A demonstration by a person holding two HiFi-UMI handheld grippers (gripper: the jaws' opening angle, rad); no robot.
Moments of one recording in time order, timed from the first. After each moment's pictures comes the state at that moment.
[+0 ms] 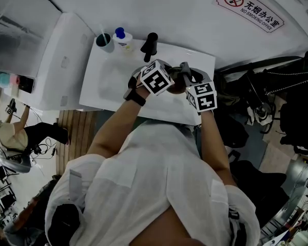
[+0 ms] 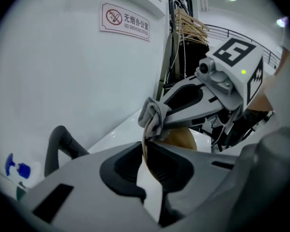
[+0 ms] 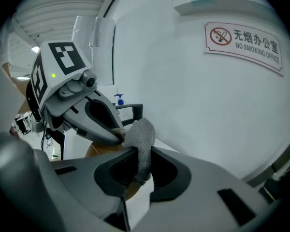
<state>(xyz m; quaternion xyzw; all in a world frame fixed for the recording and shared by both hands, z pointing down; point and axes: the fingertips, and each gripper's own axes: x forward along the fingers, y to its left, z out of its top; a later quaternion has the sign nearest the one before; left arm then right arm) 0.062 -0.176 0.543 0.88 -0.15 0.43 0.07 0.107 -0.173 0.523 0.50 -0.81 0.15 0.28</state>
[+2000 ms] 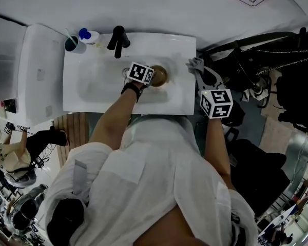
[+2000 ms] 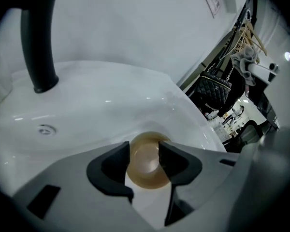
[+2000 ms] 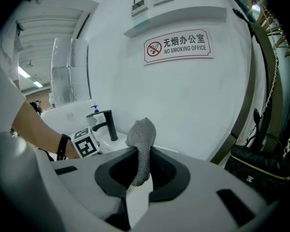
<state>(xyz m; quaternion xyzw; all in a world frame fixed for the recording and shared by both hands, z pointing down) 0.094 -0.179 0.728 0.82 -0.22 0.41 0.33 0.245 -0.122 0.514 0.60 -0.76 0.19 0.18</state>
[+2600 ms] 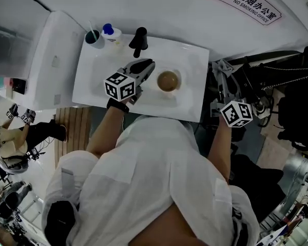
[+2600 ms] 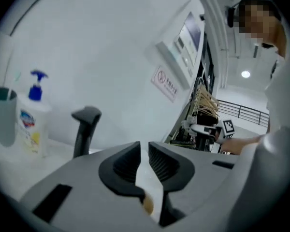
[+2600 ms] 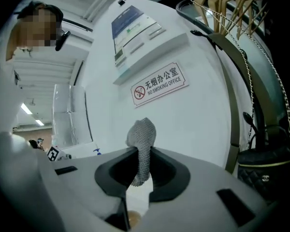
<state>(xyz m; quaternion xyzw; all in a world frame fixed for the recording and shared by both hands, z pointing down) 0.025 -0.193 0.519 0.94 -0.24 0.05 0.24 0.275 -0.124 0.438 0.62 -0.77 0.15 -0.06</state>
